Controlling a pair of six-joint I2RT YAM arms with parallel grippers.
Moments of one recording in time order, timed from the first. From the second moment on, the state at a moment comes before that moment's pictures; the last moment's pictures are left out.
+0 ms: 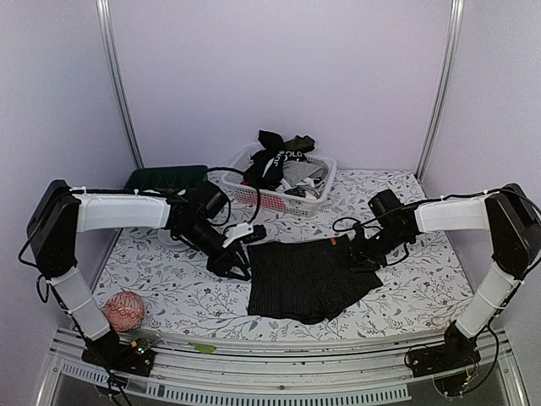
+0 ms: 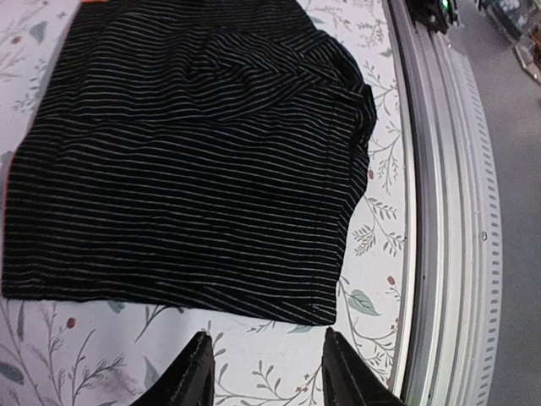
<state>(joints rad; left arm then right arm) -0.67 1.71 1.13 -0.58 0.64 0.53 0.47 1.65 0.93 -0.44 -0.49 0.59</state>
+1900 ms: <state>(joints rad) -0.56 1.78 1.07 -0.55 0.35 0.47 0.64 1.90 1.11 -0.52 -0.50 0.35</state>
